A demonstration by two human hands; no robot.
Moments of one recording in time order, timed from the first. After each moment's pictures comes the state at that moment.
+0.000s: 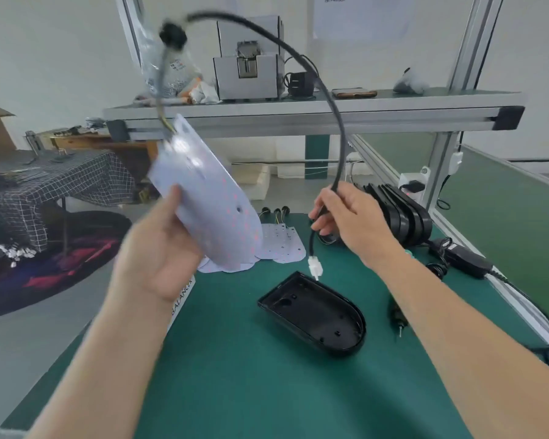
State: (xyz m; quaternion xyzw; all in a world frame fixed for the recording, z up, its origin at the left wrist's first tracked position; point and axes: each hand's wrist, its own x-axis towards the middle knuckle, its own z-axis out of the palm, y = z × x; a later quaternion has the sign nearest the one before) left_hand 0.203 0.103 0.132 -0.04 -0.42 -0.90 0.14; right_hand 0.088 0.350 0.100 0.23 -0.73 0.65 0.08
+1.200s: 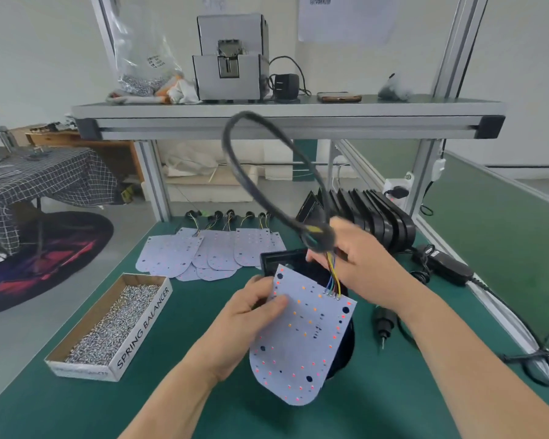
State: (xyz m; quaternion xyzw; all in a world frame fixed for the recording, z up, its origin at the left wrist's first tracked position) left_hand 0.200 0.185 0.033 -0.10 -0.72 -0.69 0.01; right_hand 0.111 0.396 0.085 0.38 -0.83 0.40 0.13
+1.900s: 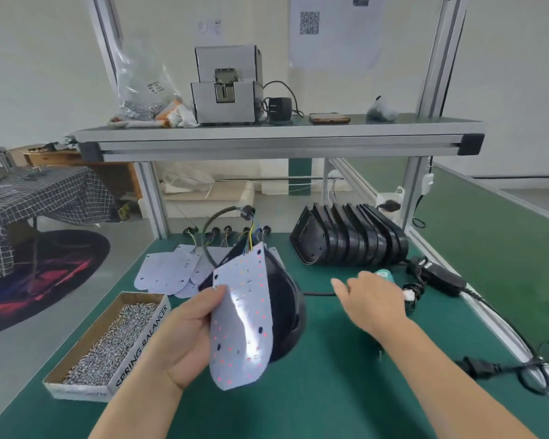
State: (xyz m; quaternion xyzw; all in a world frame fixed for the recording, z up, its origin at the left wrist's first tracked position) left_hand 0.200 0.144 0.053 0.08 -0.46 -0.88 -0.06; right_hand 0.077 0.414 0.010 0.05 -0.99 0.01 0.11
